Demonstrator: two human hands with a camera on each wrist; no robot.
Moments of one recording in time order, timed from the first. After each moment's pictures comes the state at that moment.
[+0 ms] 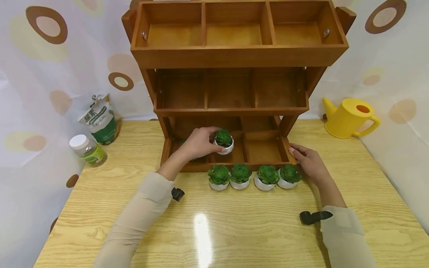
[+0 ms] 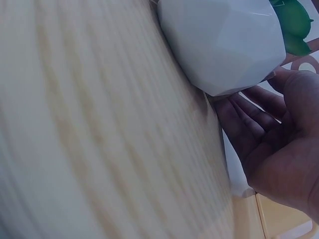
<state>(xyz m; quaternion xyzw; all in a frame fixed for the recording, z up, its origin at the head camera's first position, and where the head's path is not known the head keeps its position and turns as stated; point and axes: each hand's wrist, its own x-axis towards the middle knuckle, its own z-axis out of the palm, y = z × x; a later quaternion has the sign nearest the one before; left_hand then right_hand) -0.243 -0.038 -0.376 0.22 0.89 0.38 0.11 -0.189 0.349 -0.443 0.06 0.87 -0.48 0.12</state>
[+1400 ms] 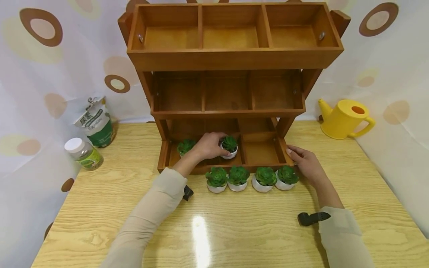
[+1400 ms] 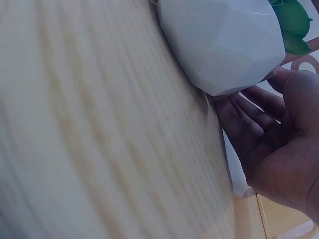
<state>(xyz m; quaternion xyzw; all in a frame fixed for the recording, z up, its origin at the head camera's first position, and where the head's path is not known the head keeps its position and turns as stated) -0.261 -0.002 -0.399 0.23 0.92 0.29 0.15 -0.188 0.349 -0.444 0.06 0.86 -0.49 0.12</state>
